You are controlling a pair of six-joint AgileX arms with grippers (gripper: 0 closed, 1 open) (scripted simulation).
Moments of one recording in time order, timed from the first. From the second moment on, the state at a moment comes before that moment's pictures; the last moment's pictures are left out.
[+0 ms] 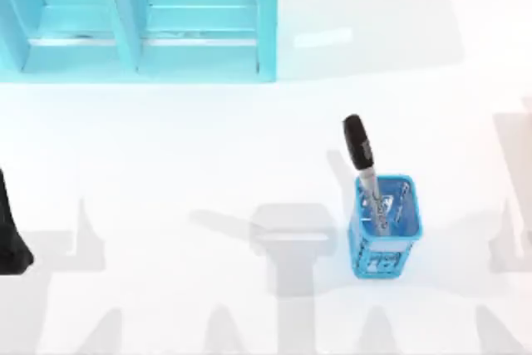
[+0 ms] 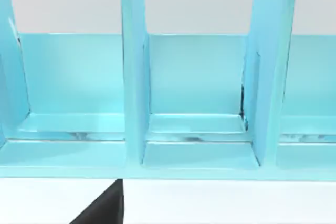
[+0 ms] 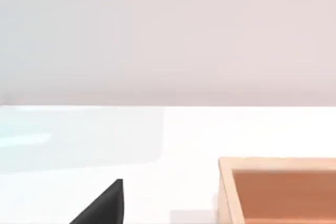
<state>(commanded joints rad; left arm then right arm) 0.00 0.00 0.00 0.00 0.00 0.00 0.00 0.00 0.00 0.00 0.00 0.00</state>
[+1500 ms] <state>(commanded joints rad) 0.00 0.00 0.00 0.00 0.00 0.00 0.30 1.15 0.45 0.03 -0.52 -0.15</state>
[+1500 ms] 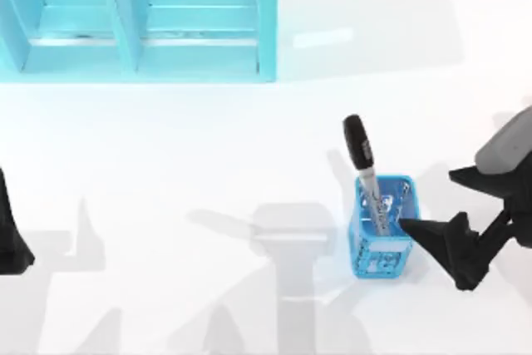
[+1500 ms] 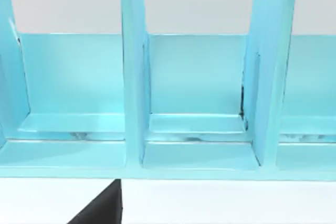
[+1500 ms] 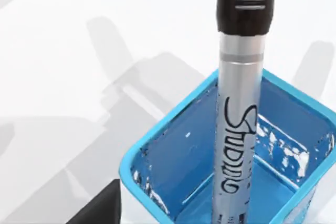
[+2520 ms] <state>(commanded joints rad) 0.00 0.00 0.00 0.00 0.00 0.00 0.48 1.66 0.56 0.49 -0.37 -0.02</state>
